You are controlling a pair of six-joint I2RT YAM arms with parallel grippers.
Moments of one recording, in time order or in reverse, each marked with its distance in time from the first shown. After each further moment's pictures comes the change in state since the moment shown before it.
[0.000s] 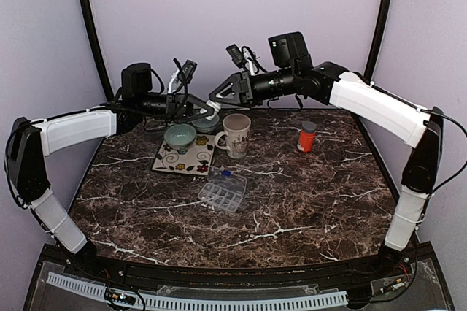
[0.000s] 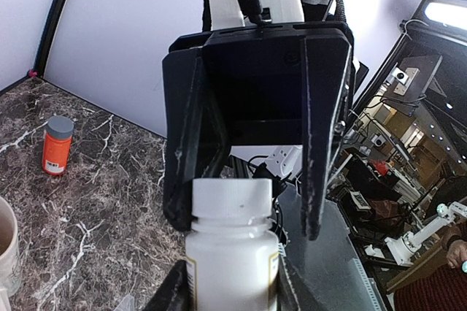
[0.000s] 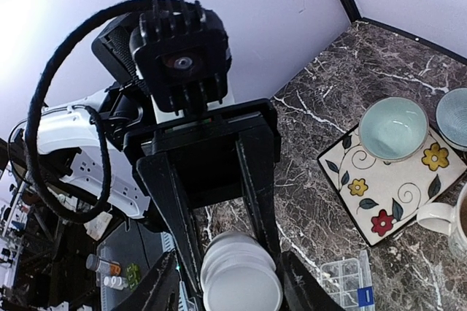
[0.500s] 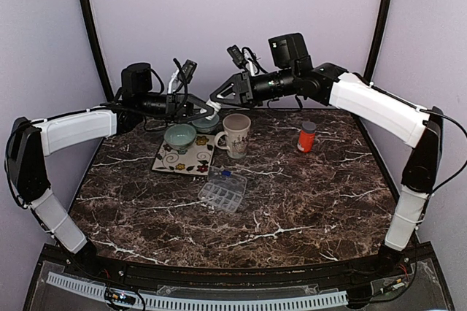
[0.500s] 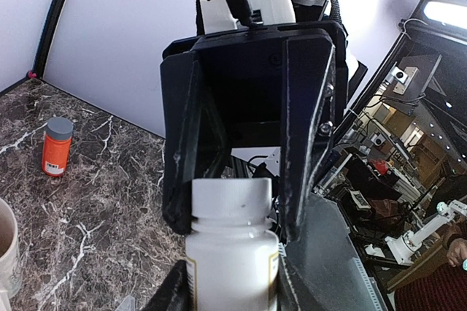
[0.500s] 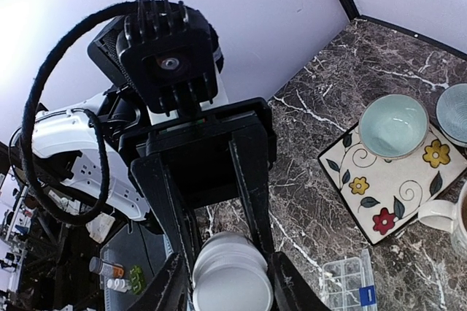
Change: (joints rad) left arm 0.000 0.003 0.000 0.008 0.003 0.000; right arm -0.005 0.000 -0.011 0.013 -0.003 0.022
